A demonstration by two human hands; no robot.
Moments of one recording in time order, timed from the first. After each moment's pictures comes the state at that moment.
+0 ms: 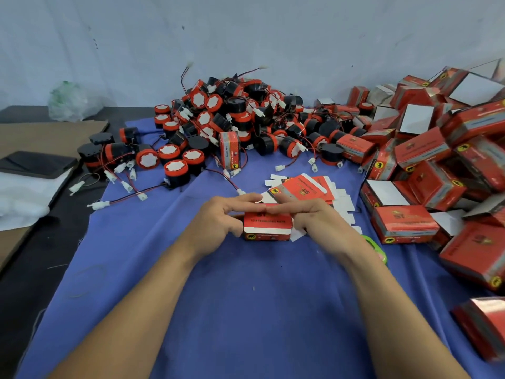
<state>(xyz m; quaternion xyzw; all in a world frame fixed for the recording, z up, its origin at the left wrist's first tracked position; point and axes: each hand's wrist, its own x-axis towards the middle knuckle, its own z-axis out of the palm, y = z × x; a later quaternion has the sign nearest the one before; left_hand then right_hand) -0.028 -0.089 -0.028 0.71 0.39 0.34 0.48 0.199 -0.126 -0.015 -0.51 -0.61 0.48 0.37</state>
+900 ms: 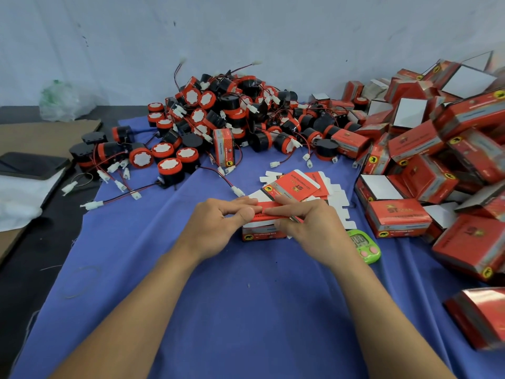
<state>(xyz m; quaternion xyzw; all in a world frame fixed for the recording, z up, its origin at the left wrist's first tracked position) -0.023 -0.097 -0.034 0.73 0.43 0.35 0.39 0.195 -0.145 -0.020 -0.57 -0.64 0.33 0.39</state>
